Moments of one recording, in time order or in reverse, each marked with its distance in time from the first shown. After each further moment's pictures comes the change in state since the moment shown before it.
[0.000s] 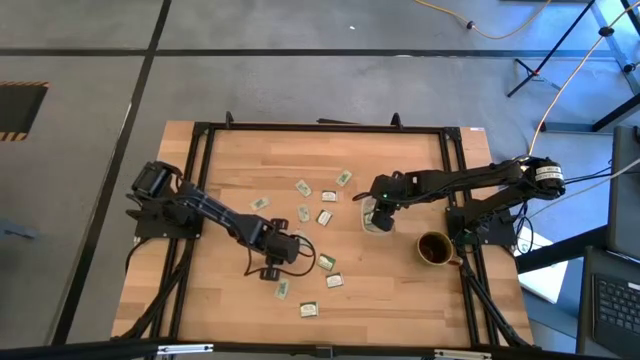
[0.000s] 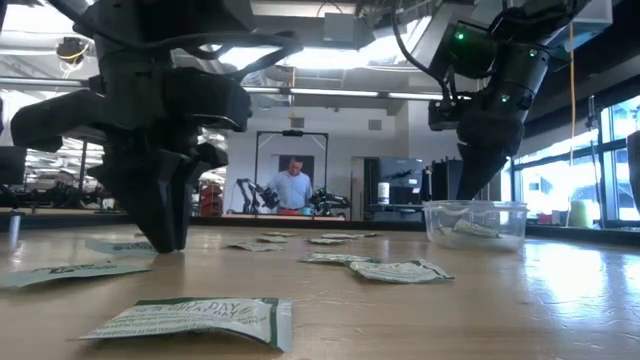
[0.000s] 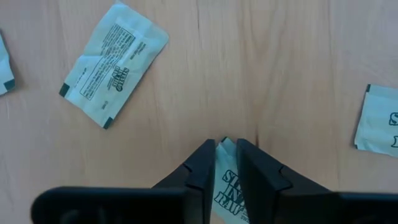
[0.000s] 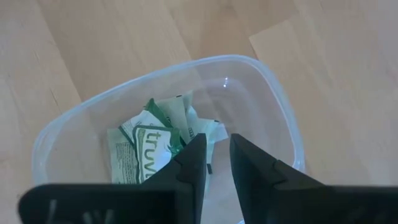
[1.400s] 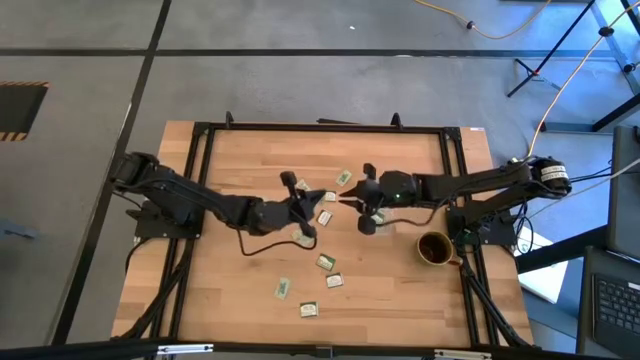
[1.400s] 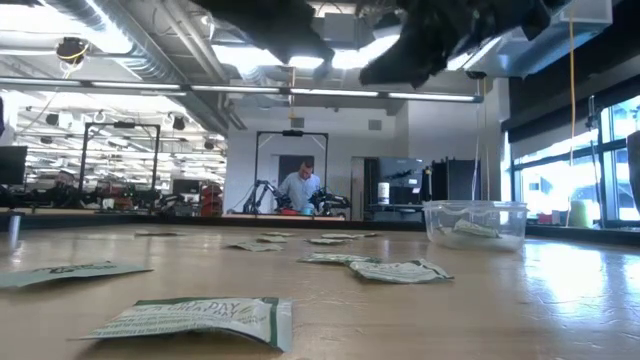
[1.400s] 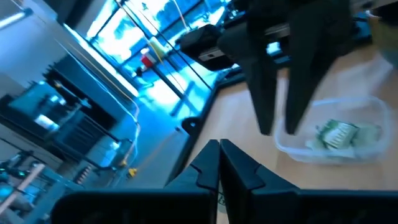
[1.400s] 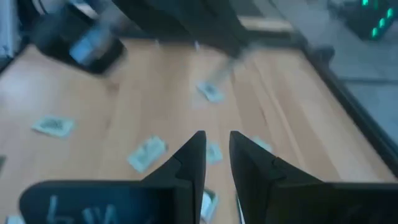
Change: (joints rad) left arm 0.095 -0.216 -0.006 0.815 -0.765 0.650; right arm 0.140 -0.051 0.070 0.613 -0.002 -0.354
